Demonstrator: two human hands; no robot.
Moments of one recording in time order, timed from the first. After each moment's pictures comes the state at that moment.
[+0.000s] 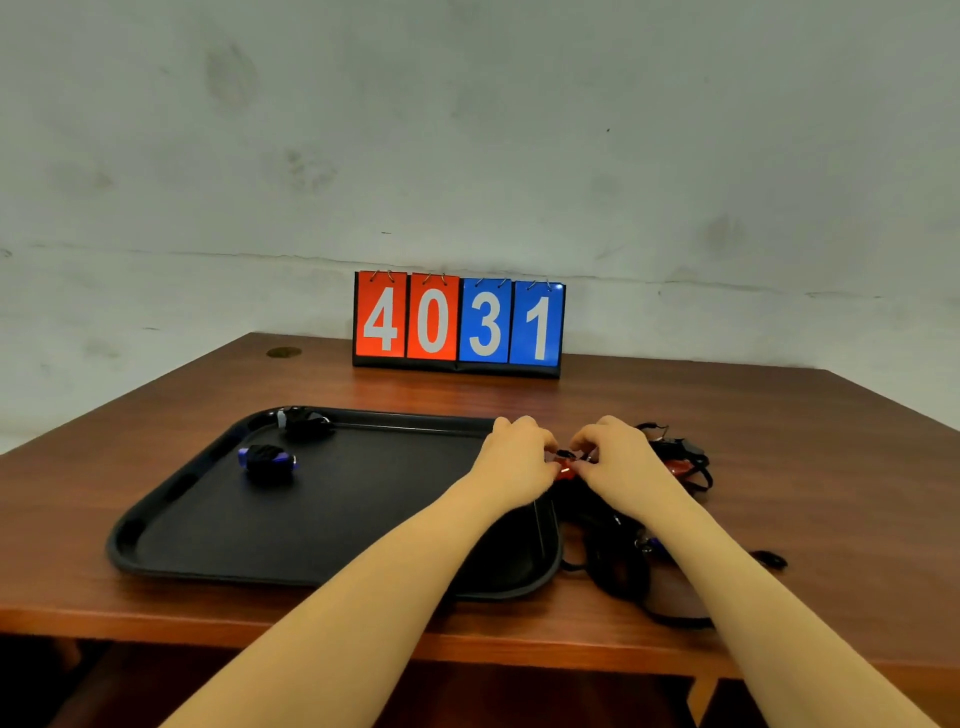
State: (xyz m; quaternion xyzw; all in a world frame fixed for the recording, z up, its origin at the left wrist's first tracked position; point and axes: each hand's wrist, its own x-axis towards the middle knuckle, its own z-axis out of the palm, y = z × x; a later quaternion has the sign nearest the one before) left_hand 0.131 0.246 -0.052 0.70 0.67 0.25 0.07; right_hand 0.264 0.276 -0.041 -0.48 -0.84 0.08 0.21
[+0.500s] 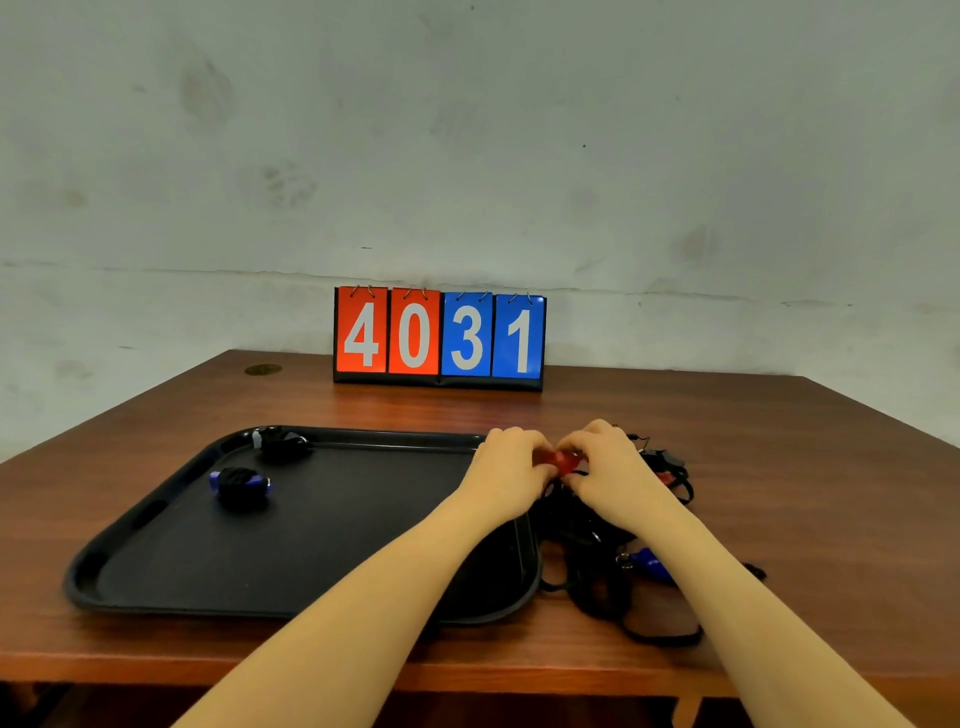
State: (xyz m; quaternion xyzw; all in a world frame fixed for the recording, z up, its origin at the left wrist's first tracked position) left_hand 0.138 0.248 -0.048 0.69 0.63 0.33 0.09; right_hand 0.274 0.282 -0.039 -0.46 -0.86 0.07 0.23
